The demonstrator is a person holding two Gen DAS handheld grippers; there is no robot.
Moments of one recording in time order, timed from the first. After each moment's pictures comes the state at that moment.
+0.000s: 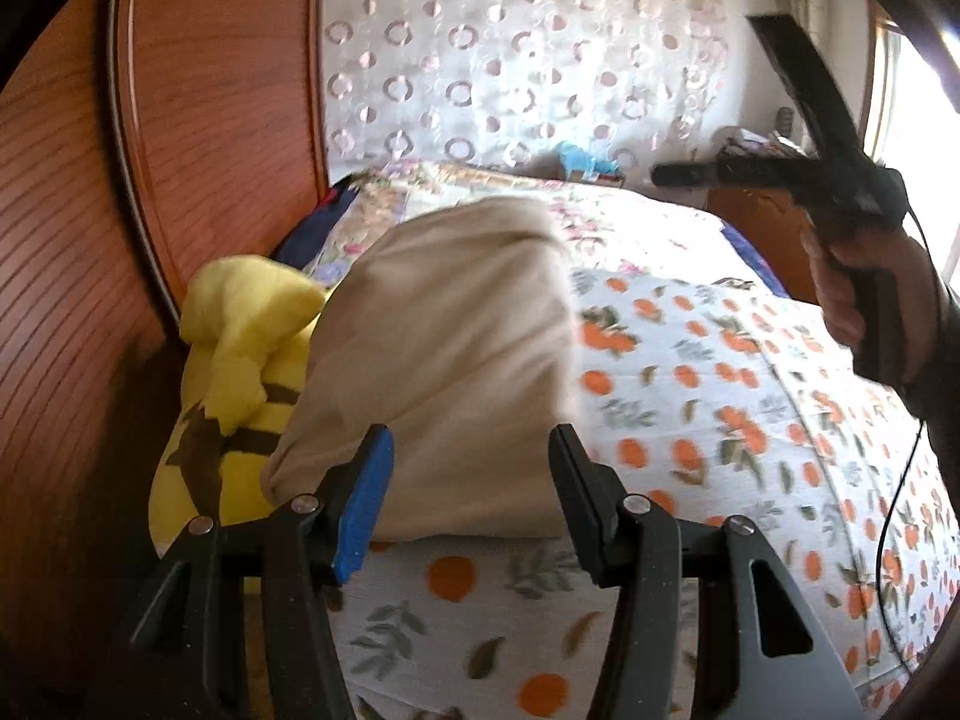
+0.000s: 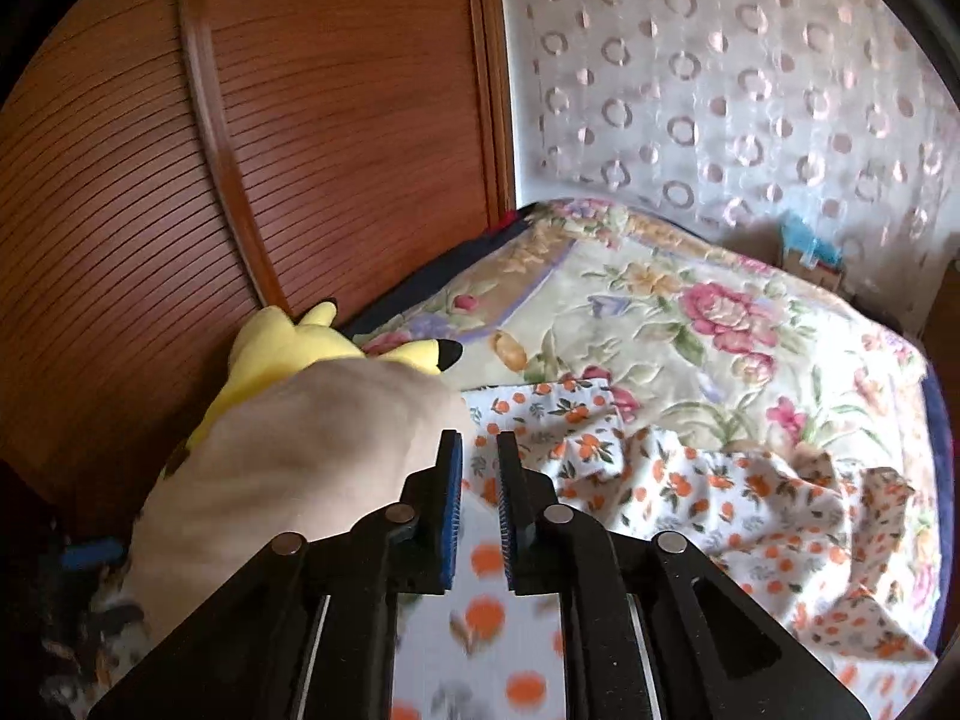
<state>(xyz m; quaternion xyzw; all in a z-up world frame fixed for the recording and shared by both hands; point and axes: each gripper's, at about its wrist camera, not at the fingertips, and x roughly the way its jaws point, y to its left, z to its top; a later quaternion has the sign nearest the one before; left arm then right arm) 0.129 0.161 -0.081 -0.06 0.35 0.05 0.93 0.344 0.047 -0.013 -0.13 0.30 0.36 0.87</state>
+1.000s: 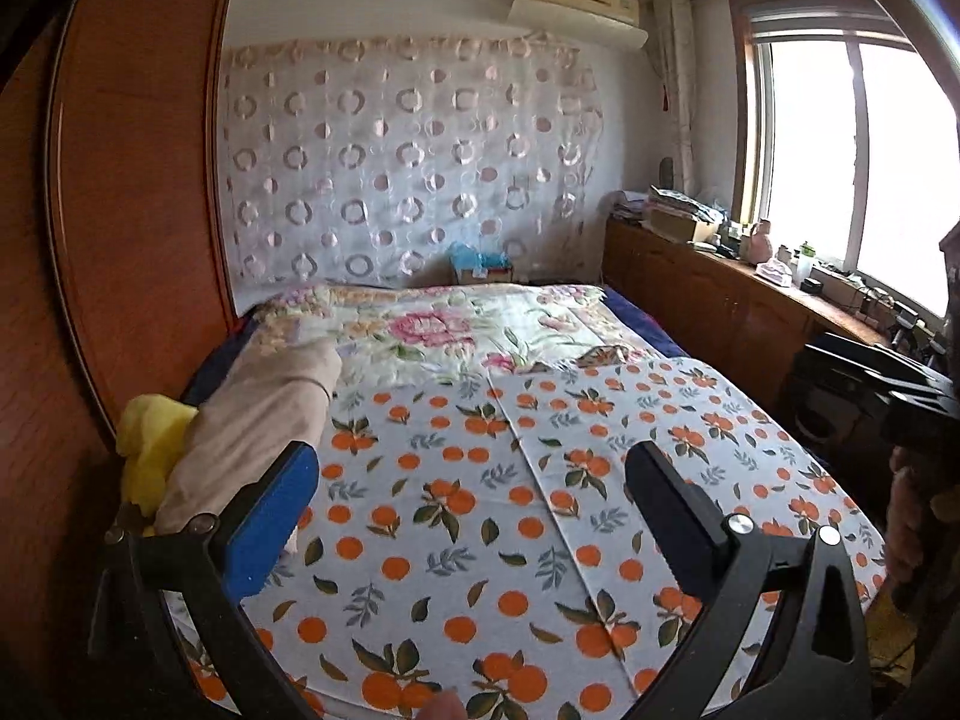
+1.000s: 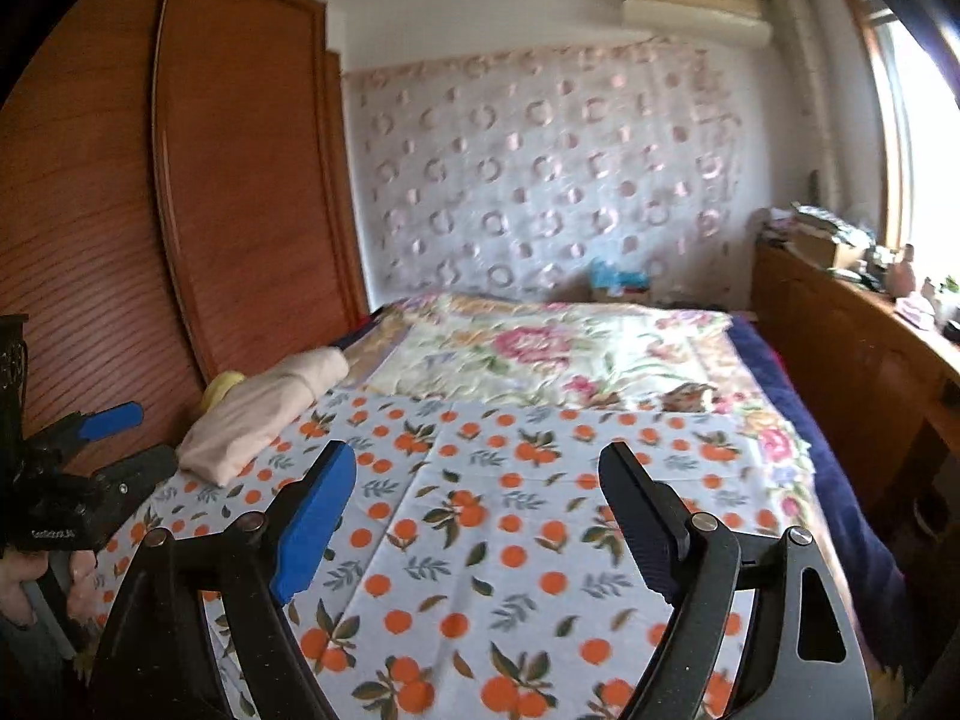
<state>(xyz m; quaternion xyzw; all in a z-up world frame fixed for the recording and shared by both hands) 0.058 -0.001 0.009 -0.01 0.22 -0.03 0.97 0.031 -0.200 0.034 -0.02 0.18 0.19 0.96</state>
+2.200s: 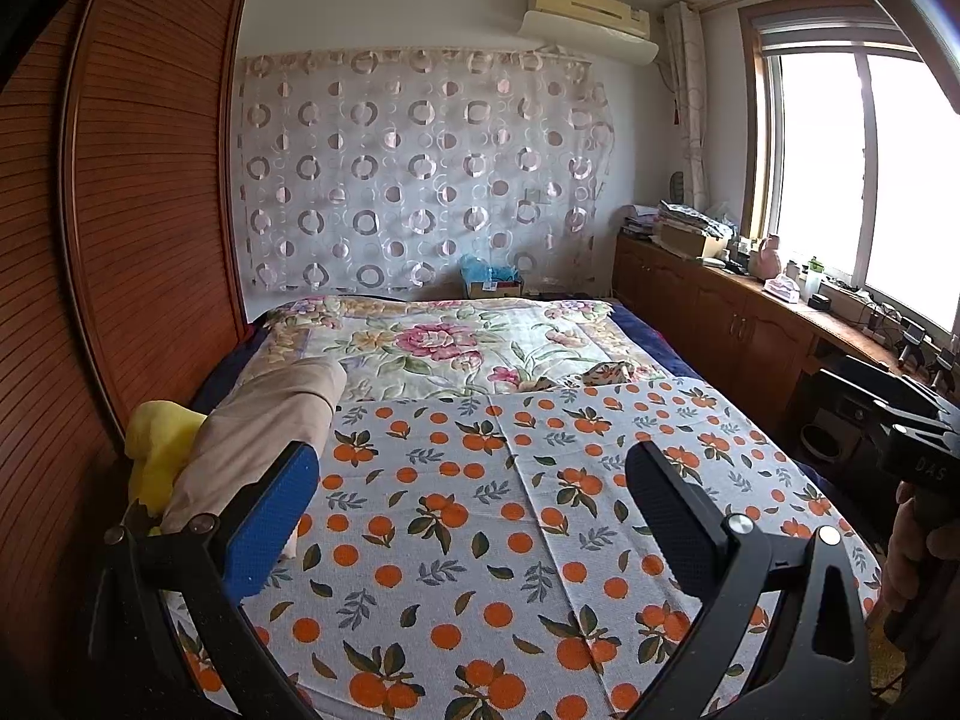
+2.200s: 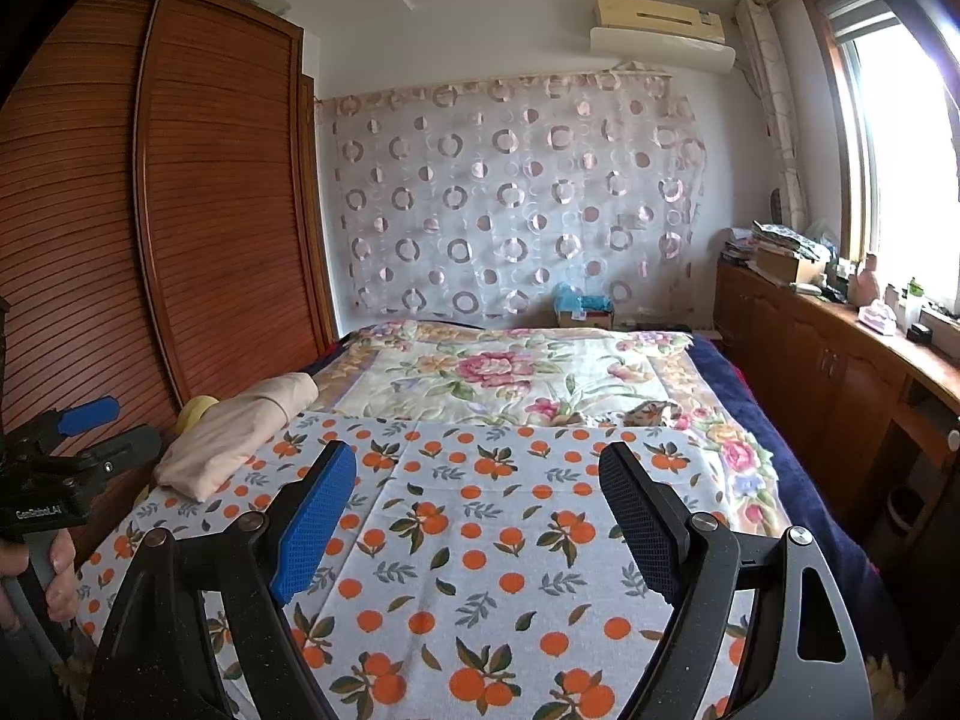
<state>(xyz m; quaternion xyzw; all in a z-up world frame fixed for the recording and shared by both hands) 0.051 -0.011 0.017 -0.02 0.21 -0.02 0.98 0.026 -0.210 0.019 -0.02 0.16 0.17 0.97</state>
